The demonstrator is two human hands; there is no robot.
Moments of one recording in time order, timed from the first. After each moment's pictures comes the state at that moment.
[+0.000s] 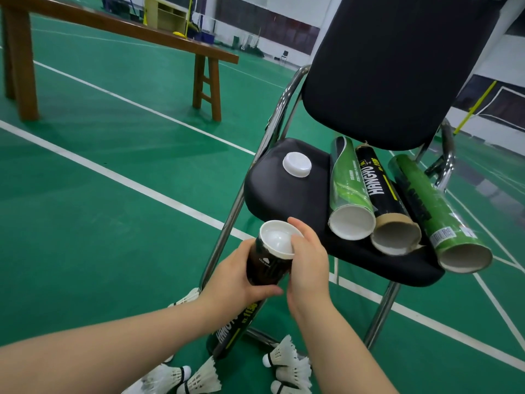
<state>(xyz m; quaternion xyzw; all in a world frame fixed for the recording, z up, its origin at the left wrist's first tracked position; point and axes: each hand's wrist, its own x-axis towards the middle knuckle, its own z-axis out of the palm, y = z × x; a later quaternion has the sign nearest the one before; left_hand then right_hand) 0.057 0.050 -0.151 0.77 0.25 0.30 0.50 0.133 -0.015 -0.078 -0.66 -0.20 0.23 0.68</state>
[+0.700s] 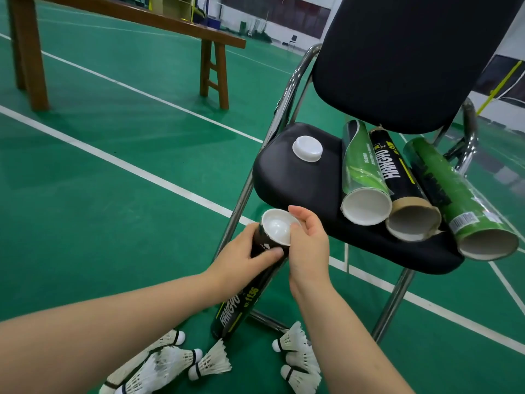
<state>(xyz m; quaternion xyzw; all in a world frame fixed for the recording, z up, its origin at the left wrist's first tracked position) 0.056 0.064 -0.148 0.75 0.24 0.26 0.55 0.138 0.001 -0.102 -0.67 -0.24 0.19 0.67</state>
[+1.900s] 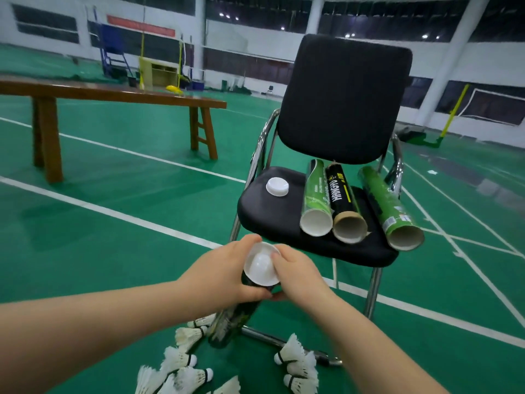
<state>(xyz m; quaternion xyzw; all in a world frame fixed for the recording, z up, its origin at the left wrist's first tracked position) -0.021 0.000 -0.041 0.93 0.20 0.21 0.22 0.097 -0.089 -0.028 -0.77 -0.39 0.26 0.43</state>
